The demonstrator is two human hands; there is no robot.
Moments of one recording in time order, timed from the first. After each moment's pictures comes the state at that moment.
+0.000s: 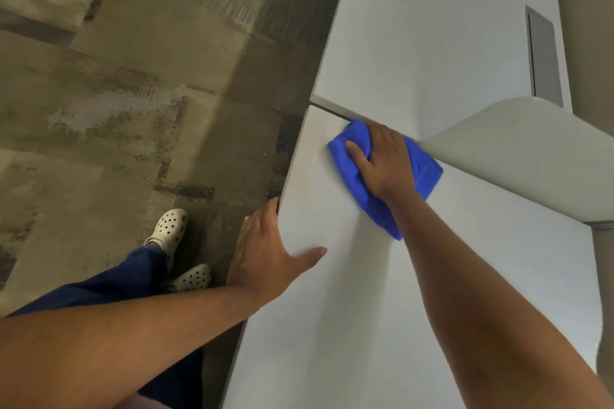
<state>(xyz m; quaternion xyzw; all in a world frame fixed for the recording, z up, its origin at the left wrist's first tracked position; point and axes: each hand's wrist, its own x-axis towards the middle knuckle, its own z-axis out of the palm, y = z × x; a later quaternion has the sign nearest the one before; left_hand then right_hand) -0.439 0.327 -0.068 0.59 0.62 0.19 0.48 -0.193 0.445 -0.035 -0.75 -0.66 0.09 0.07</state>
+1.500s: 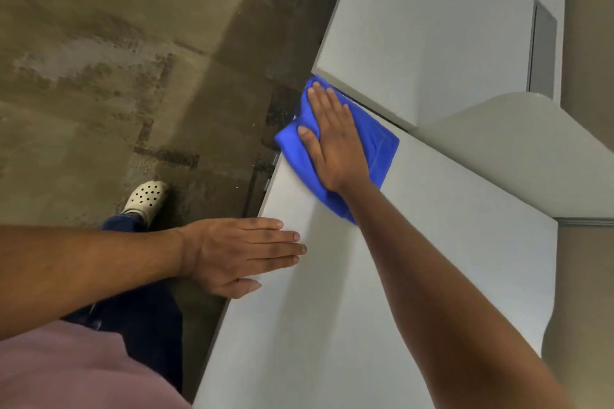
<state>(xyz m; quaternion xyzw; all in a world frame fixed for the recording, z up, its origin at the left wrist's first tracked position) -0.505 0.349 -0.104 0.99 0.02 0.14 0.10 -0.264 0.437 -0.049 -0.64 -0.75 0.13 0.03</state>
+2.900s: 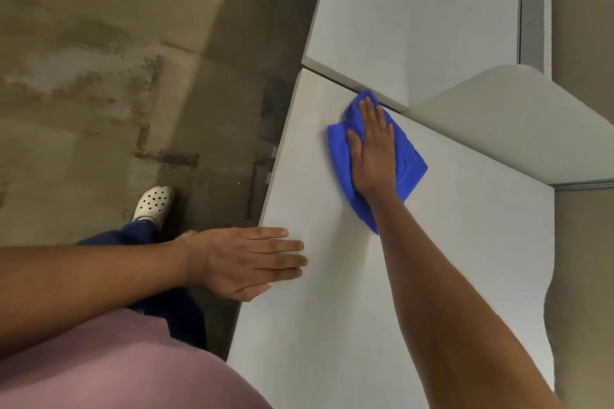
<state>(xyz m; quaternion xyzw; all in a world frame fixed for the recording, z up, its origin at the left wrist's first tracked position) -0.513 0.332 -0.092 0.99 -0.02 0.13 0.06 -0.214 0.395 -0.047 -0.78 -0.61 0.13 0.09</state>
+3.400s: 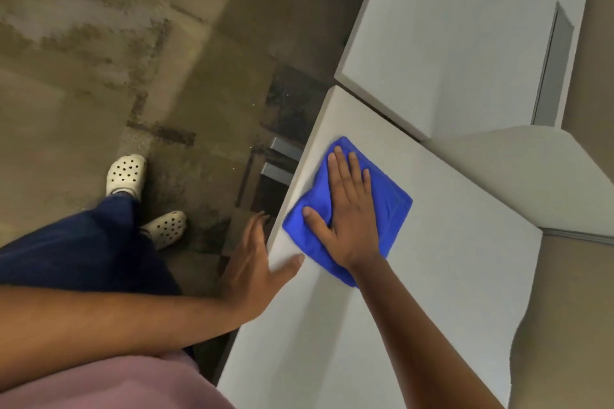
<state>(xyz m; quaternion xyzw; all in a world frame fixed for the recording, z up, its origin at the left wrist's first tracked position) -0.462 0.281 -0.088 0.48 0.61 0.17 0.61 -0.270 0.350 -0.054 -0.67 -0.73 0.12 -0.02</state>
